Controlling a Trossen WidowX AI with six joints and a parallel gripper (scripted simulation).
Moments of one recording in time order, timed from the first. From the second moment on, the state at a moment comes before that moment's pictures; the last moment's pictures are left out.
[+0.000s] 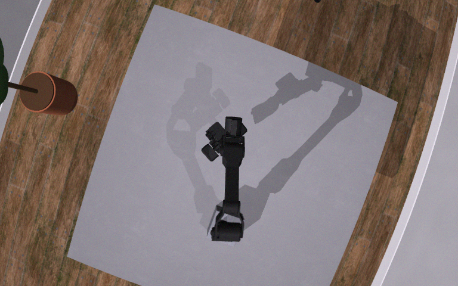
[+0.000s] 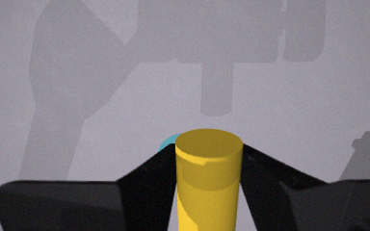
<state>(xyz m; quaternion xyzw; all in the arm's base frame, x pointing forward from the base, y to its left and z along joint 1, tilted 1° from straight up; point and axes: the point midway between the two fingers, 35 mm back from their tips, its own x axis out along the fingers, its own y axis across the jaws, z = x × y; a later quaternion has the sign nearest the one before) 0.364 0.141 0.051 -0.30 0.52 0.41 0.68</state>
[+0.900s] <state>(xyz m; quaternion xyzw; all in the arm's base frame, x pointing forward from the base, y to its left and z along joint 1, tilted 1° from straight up) 0.381 0.144 0.039 -0.25 0.46 0.43 0.74</state>
